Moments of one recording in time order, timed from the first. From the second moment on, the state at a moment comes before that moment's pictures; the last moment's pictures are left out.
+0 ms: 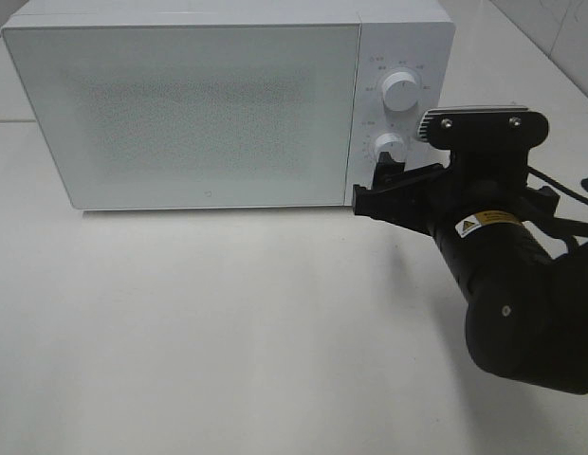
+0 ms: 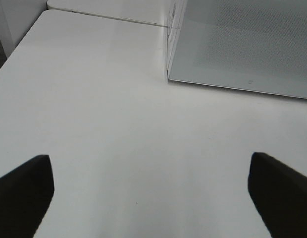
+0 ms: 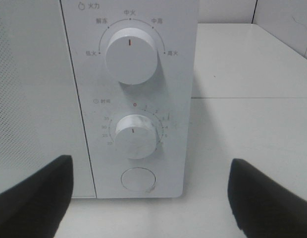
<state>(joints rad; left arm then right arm) 0.03 0.00 -0.52 -0.06 1.07 -0.07 0.79 1.79 -0.49 0.91 -1.21 -0.31</state>
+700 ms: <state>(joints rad) 0.03 0.00 -0.52 -0.06 1.07 -0.07 0.73 1.91 -0.65 0.89 -1.18 -0.39</state>
